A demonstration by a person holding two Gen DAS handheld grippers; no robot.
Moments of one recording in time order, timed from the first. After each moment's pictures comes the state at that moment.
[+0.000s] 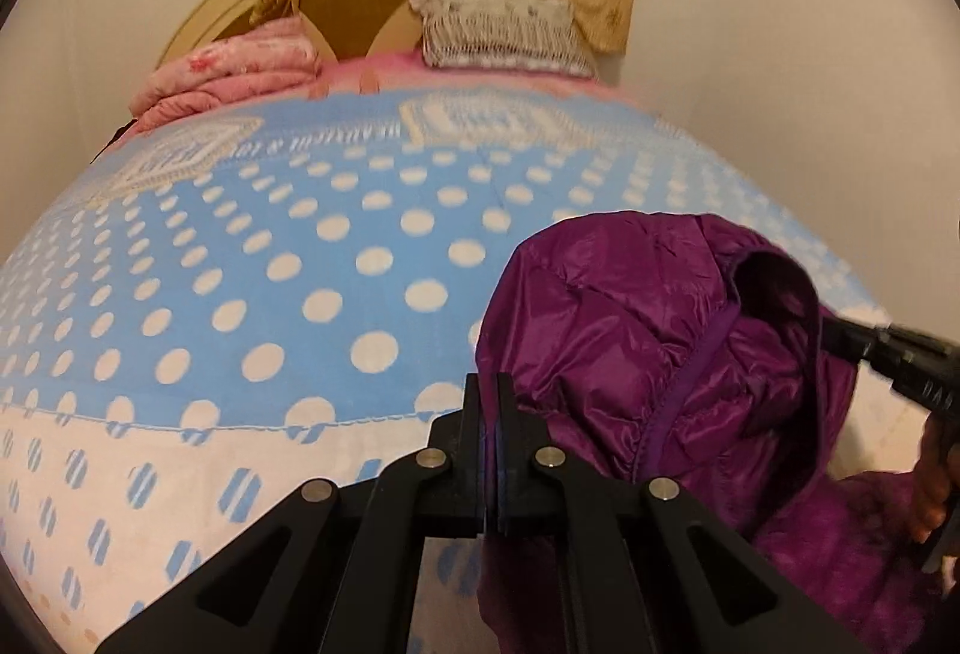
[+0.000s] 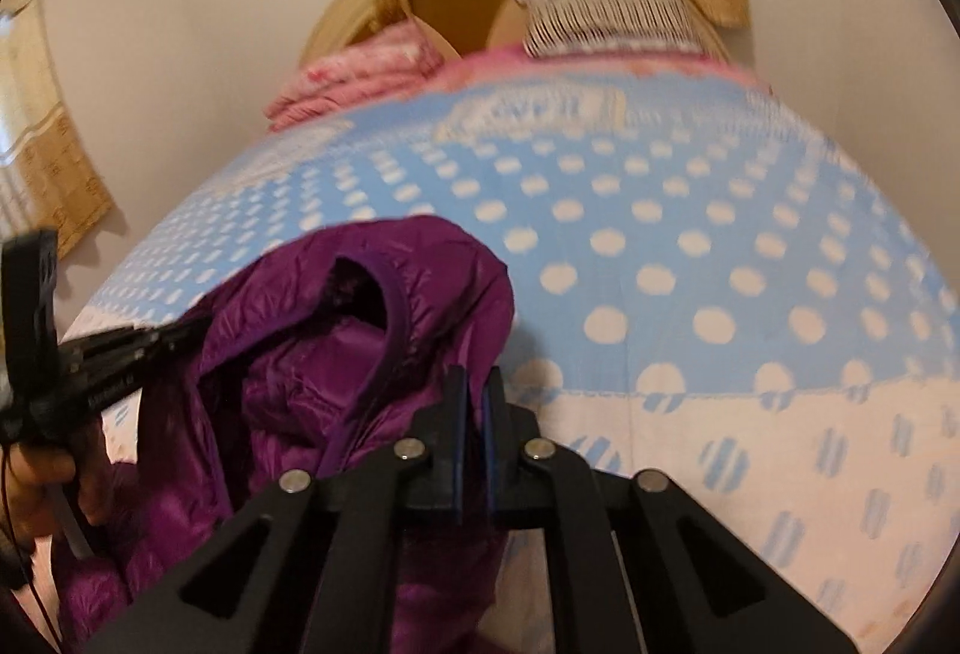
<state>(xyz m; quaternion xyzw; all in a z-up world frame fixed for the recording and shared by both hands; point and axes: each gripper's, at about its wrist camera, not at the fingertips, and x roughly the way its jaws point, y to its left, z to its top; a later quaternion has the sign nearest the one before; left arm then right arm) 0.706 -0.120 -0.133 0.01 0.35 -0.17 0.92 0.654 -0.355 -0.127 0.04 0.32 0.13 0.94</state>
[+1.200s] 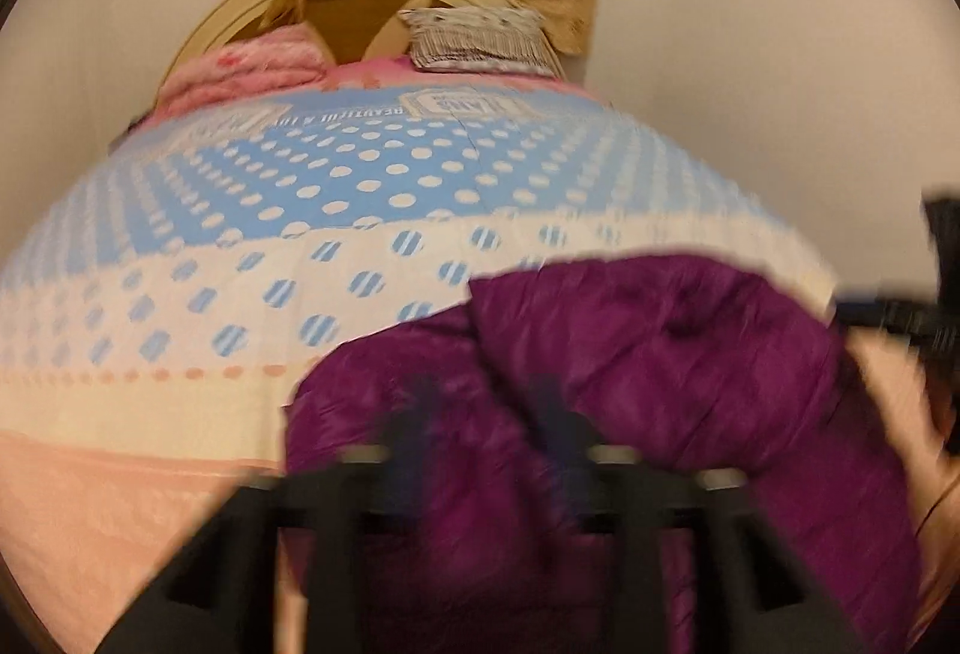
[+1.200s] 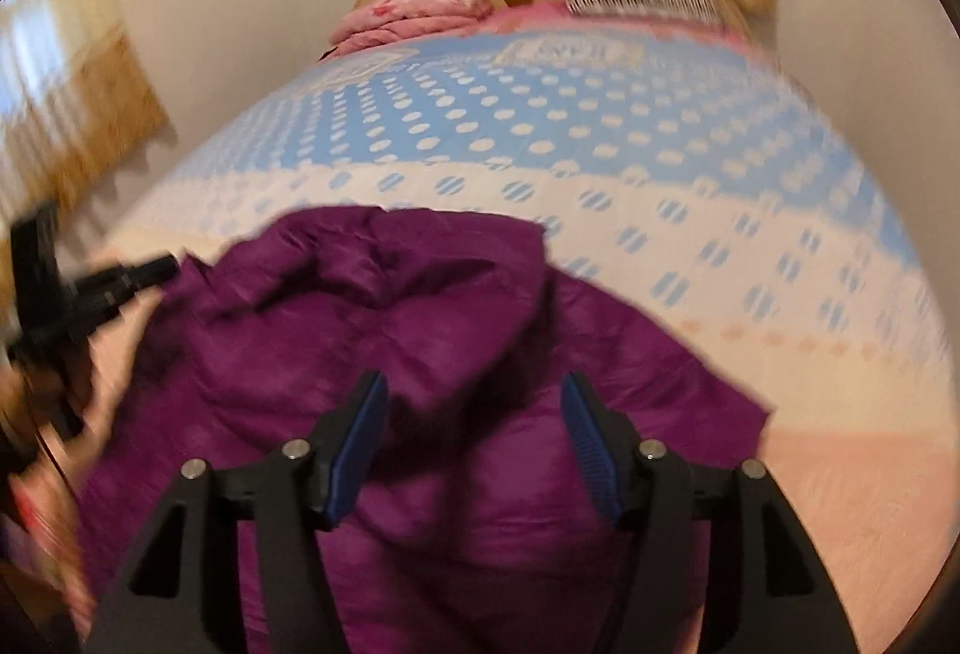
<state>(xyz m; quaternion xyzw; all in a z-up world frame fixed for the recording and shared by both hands) 0.502 -0.054 -0.126 -0.02 0.34 -0.20 0.92 0.499 -0.356 -0.132 0.06 0.42 0.17 0.89</state>
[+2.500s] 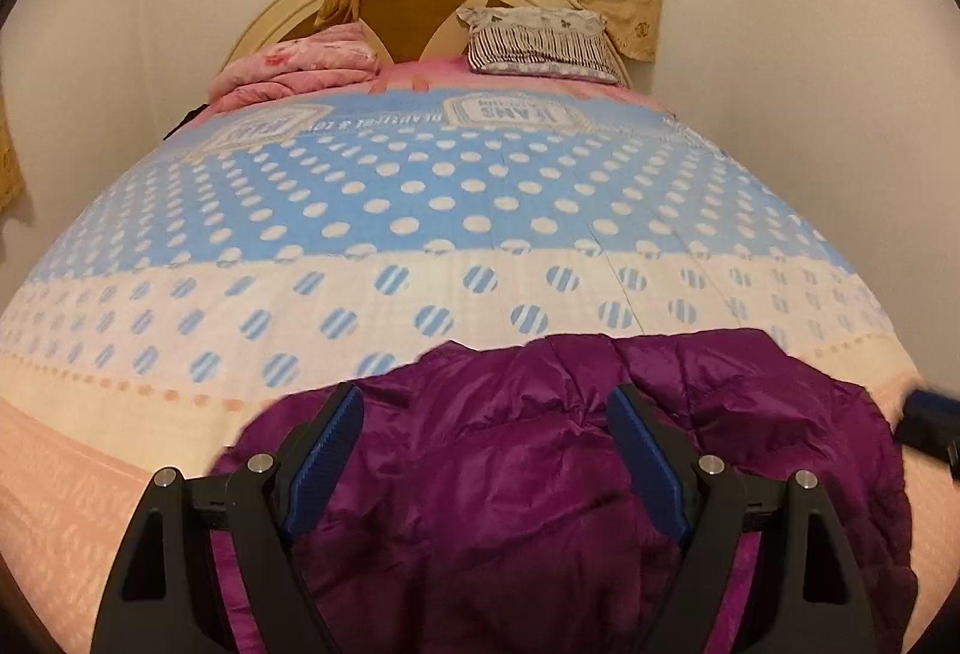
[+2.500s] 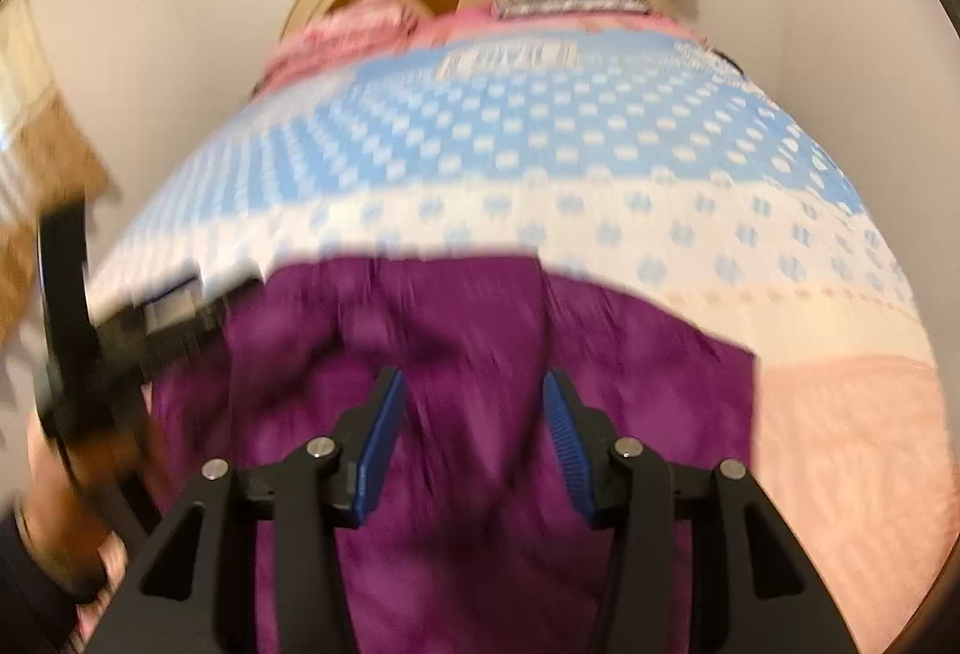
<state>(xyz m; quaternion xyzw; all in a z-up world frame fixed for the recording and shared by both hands) 0.542 -0.135 -0.129 0.02 0.35 -0.09 0.93 0.497 -0.315 -0.109 0.08 0.37 0.06 0.92</state>
